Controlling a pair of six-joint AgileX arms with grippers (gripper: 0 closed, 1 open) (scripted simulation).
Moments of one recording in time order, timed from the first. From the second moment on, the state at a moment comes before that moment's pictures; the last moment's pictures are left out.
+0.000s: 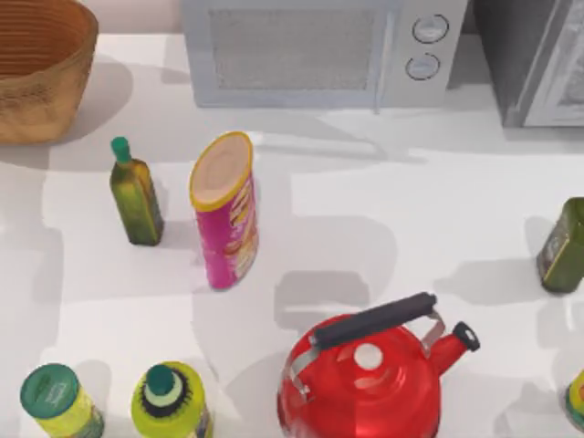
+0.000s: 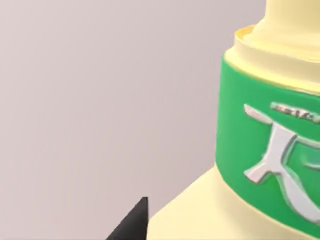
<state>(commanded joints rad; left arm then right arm) 0.16 1.81 1.34 0.46 0.19 0.01 0.00 0.00 0.00 0.00 0.00 0.00</state>
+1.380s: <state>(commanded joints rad) 0.01 0.07 0.06 0.02 0.01 0.00 0.00 0.00 0.00 0.00 0.00 0.00</state>
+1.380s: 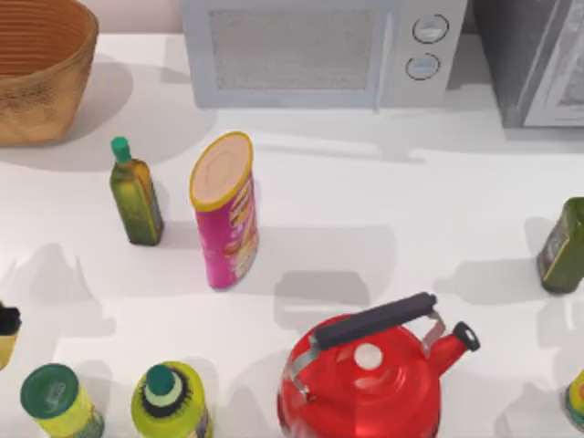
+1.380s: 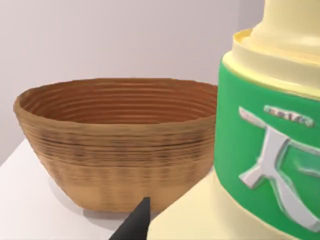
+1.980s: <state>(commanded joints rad) 0.00 0.02 0.00 0.01 -0.01 0.00 0.00 0.00 0.00 0.00 0.00 0.00</state>
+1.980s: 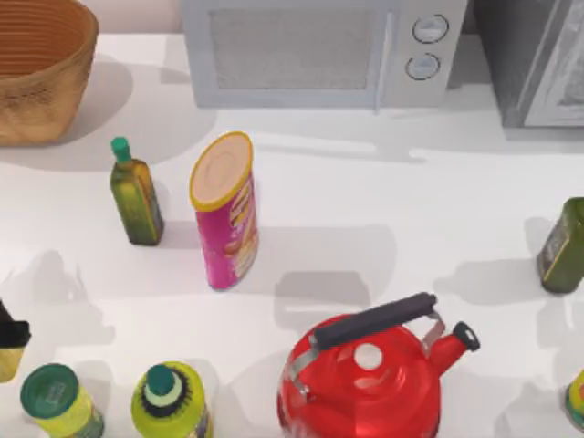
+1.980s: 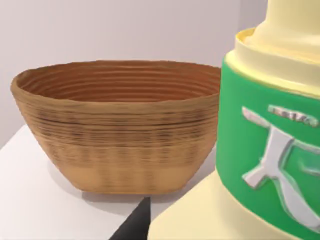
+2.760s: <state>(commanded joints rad) -0.33 0.80 0.20 0.65 -0.72 0.06 0.00 0.00 0.00 0.00 0.00 0.00</state>
